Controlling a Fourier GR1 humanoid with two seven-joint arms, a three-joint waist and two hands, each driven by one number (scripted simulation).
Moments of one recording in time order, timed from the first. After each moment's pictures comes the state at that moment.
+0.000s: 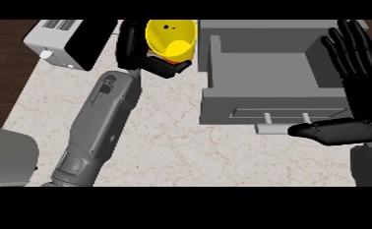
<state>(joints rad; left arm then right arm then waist) -0.85 0.02 0.08 -0.84 0.13 0.03 -0.57 -0.25 -0.22 -0.16 -1.85 -0.12 0.18 0.11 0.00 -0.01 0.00</state>
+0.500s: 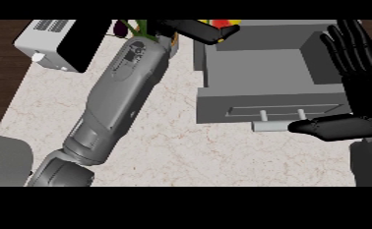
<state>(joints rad) -1.15 0.00 -0.03 -0.71 0.17 0.24 -0.34 -0.27 -0.23 -0.17 -1.81 -0.12 0.20 0.08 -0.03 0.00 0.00</state>
